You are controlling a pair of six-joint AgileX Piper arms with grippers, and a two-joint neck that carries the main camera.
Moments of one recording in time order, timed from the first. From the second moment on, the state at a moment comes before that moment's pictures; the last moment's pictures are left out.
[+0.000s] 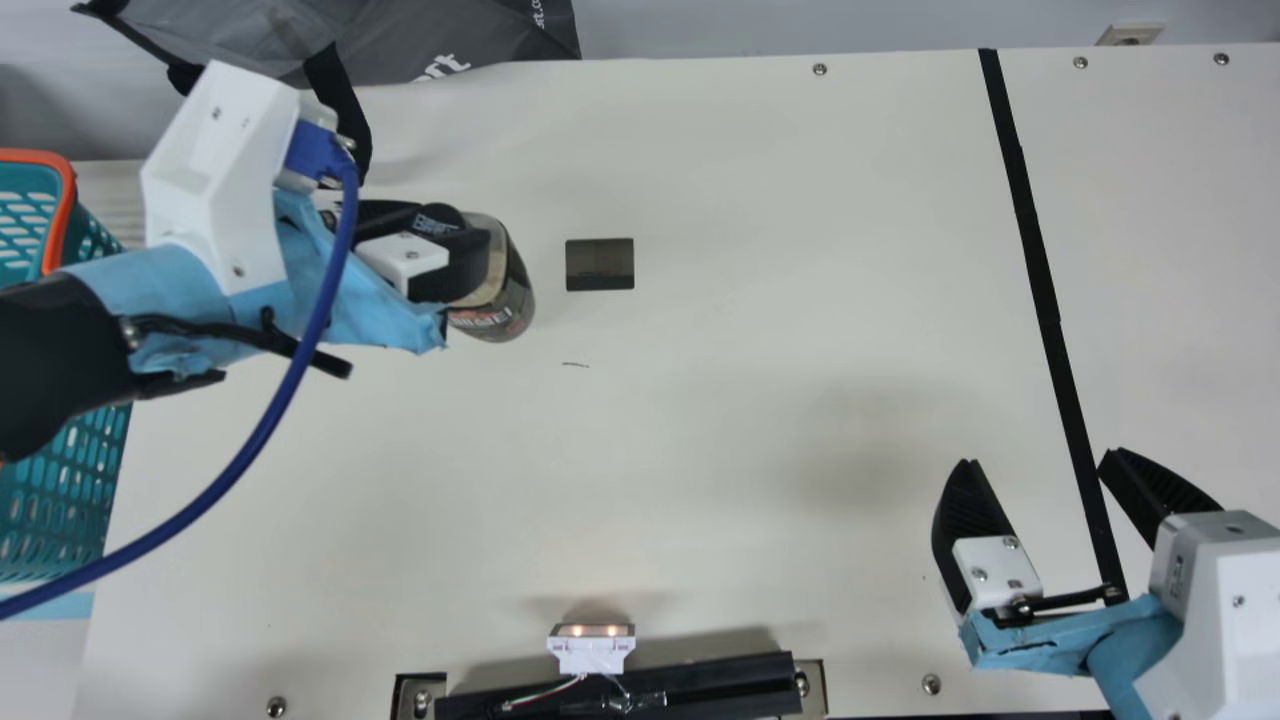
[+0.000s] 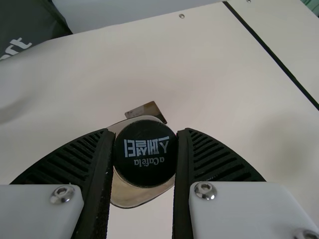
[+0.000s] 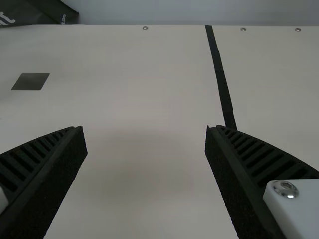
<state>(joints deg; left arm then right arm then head) -24.9 76.0 -57.0 -32.4 30.9 23.6 -4.0 13.5 -20.3 4.8 38.4 -6.4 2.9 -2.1</state>
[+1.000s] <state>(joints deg) -29.4 77.2 -52.9 -35.9 27.7 25.5 -4.0 13.5 -20.3 4.8 38.4 -6.4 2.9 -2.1</state>
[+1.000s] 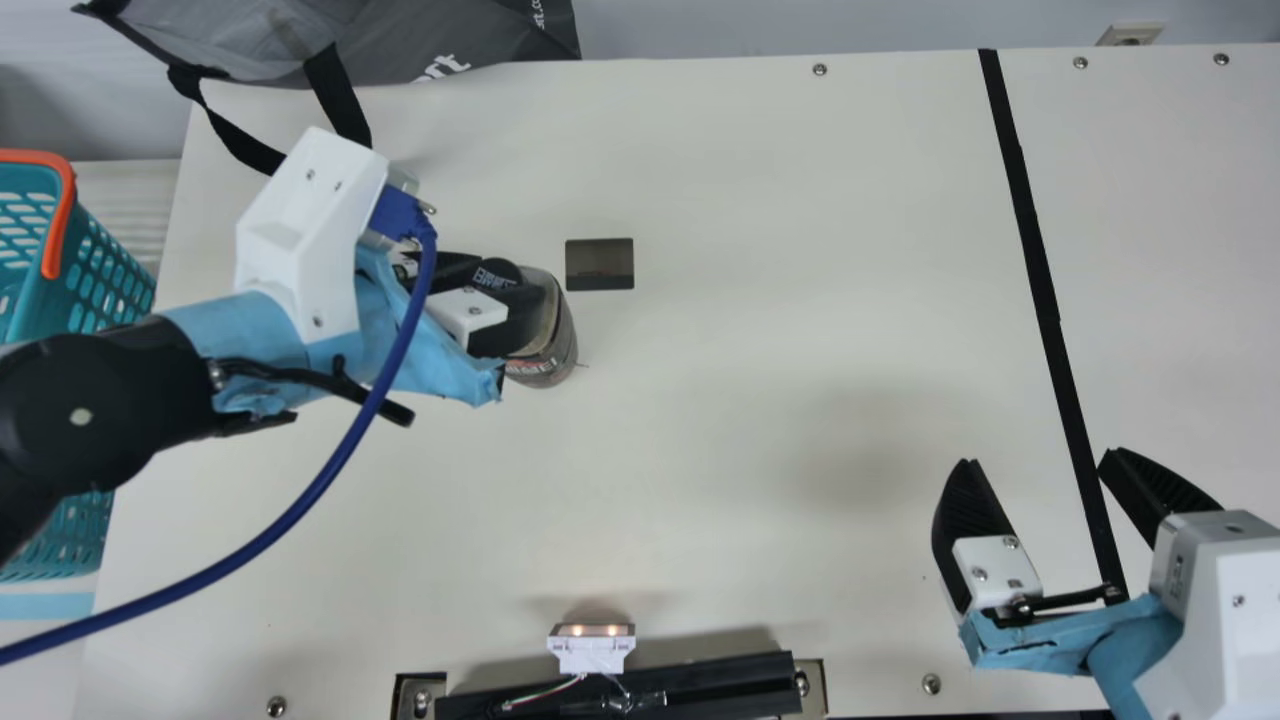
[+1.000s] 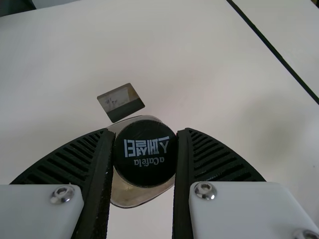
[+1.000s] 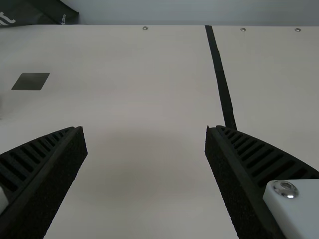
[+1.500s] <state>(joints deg) -30.9 76.9 -51.9 -34.0 26.4 24.2 -4.0 13.5 -20.3 4.8 38.4 -6.4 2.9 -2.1</state>
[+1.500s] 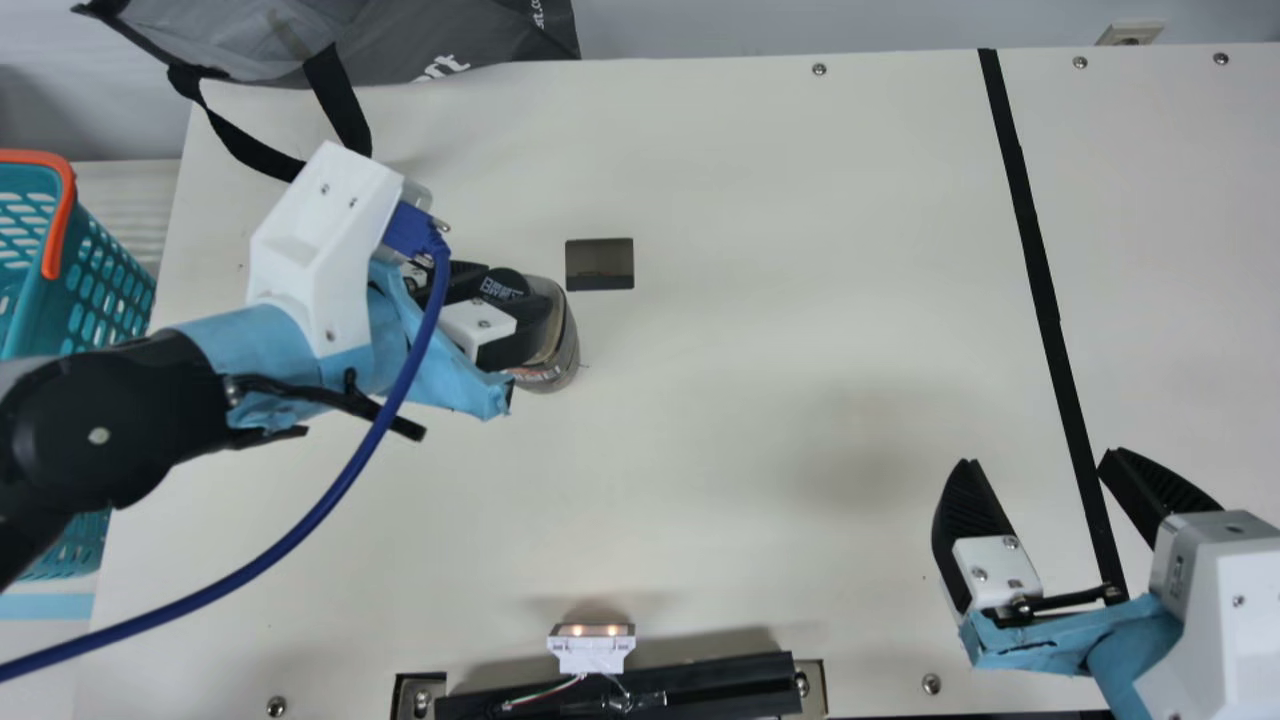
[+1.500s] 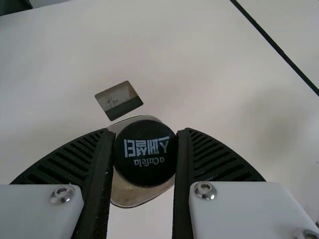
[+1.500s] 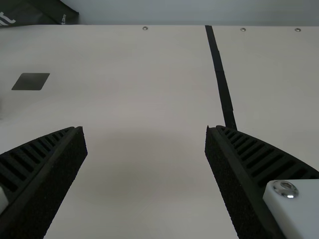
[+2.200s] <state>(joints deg) -30.0 75.7 -50.9 -32.7 25.6 23.4 -4.0 13.5 -20.3 4.8 38.4 -6.4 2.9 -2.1</state>
